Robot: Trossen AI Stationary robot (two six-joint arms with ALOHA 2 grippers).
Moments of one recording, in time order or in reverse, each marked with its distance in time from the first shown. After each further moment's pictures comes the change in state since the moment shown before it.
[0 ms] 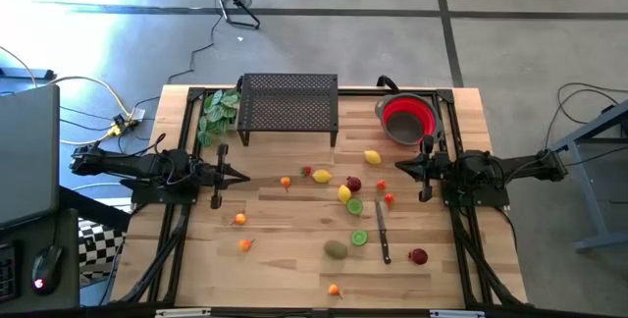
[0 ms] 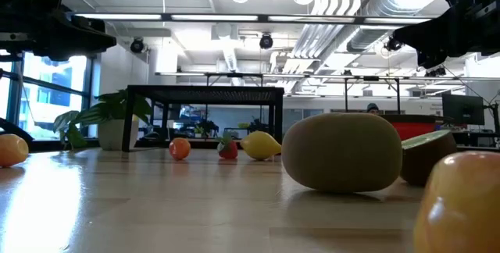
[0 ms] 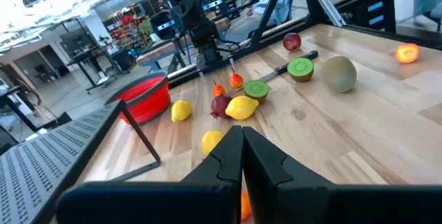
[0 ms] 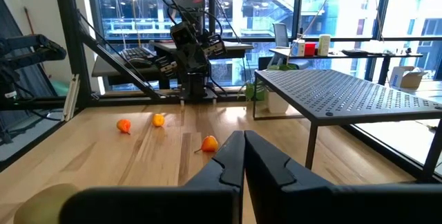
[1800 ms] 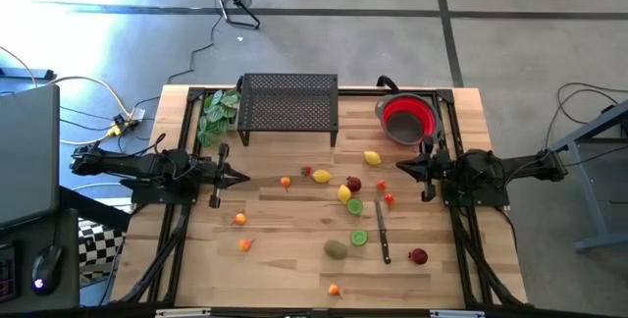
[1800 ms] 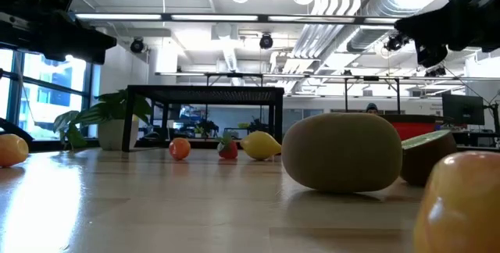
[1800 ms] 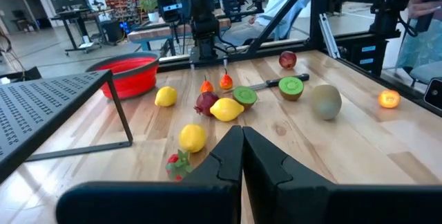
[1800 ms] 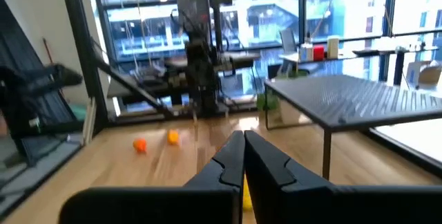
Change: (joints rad) left arm 0.000 0.000 0.000 0.001 -0.003 -0.276; right arm 0.001 0.000 0.000 0.066 -0.026 0.080
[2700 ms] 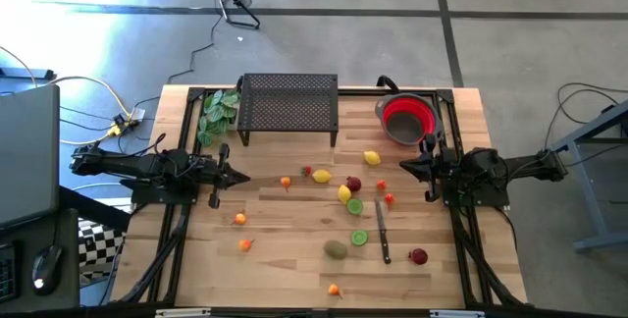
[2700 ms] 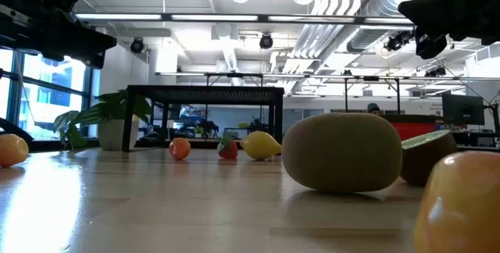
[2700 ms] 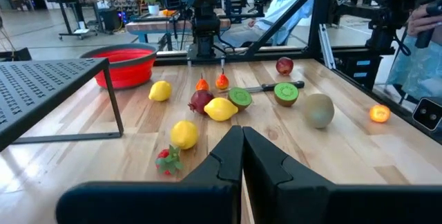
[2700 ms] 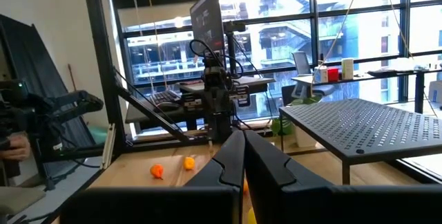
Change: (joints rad) left arm 0.000 0.000 0.000 0.001 0.000 -0.098; right arm 0.000 0.000 0.000 0.091 -0.048 0.003
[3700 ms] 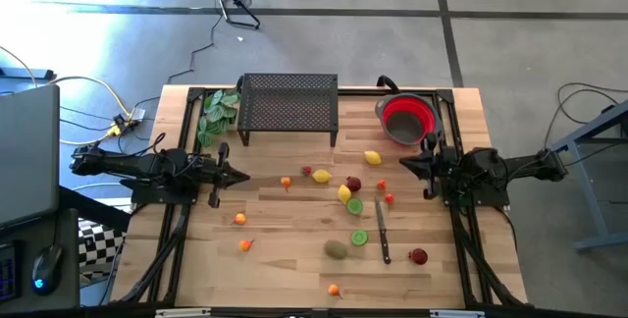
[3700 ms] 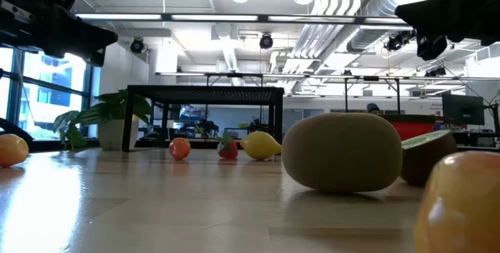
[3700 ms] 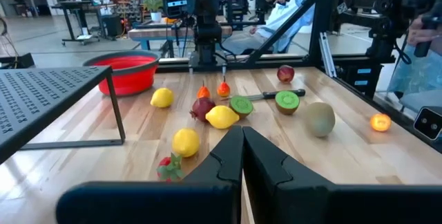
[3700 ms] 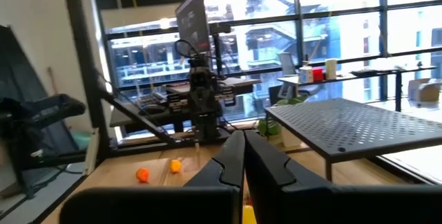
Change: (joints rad) left arm 0.000 0.000 0.000 0.031 -0.005 -0.003; right arm 0.000 0.000 0.000 0.002 0.065 -0.003
